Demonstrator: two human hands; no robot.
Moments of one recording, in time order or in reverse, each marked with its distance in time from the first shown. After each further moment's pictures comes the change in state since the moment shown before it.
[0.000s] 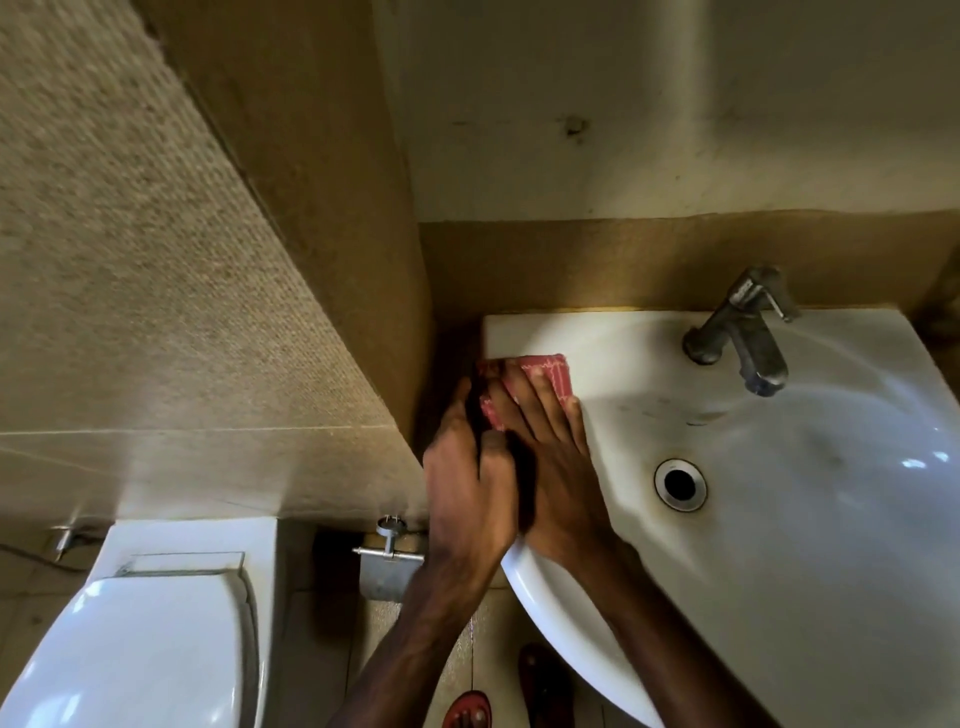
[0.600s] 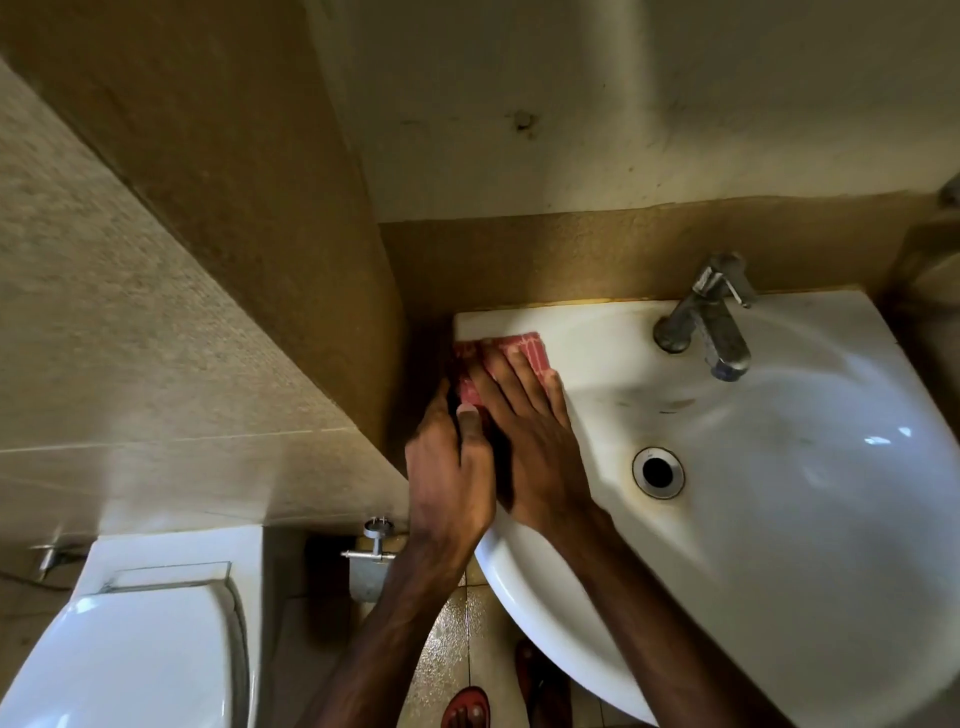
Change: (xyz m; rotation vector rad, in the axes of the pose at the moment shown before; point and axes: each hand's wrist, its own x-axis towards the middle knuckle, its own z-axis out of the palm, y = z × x) left_hand 0.012 -0.010 0.018 0.146 0.011 0.024; right_hand 0.017 0.016 -0.002 -0.058 0.029 0.001
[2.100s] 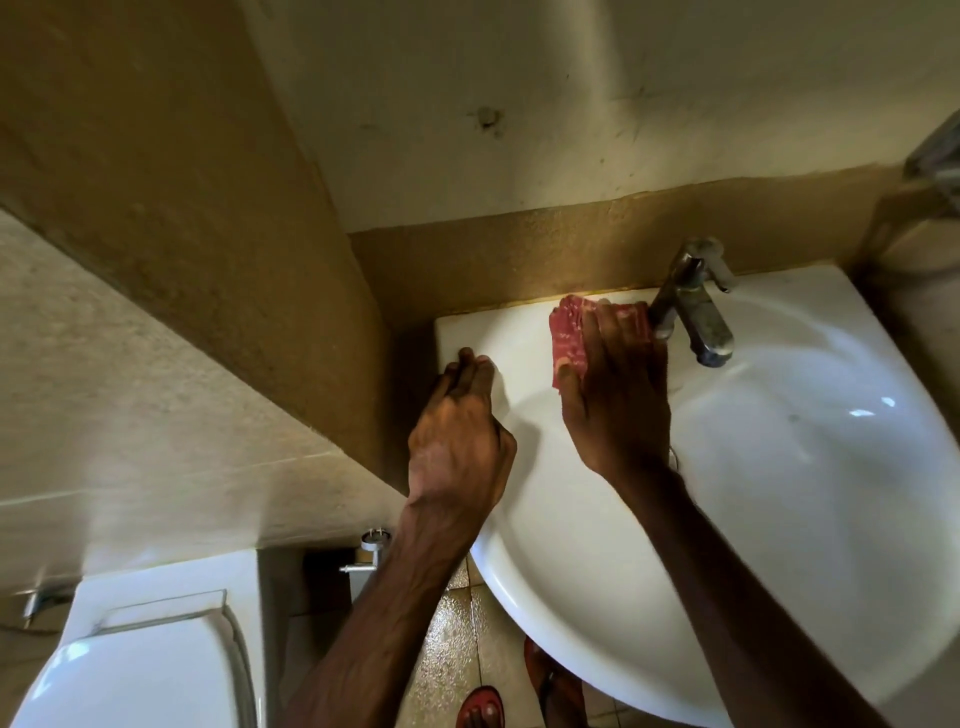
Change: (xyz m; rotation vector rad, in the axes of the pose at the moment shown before) left_hand 0.030 0.001 0.023 0.607 -0.251 0.330; right_hand 0.003 0.080 -0.029 -0.271 0.325 0.278
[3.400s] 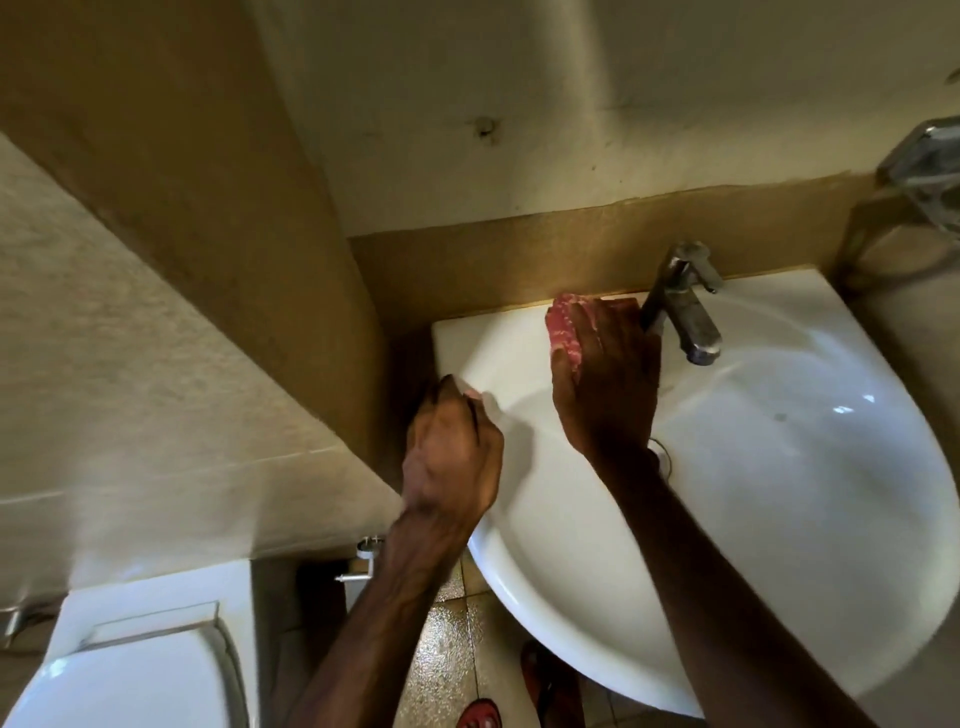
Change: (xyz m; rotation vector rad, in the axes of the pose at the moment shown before) left_hand -0.010 0.003 -0.010 -0.297 0.008 -0.225; right_hand 0.021 -0.010 0.006 -0.042 -0.023 0.099
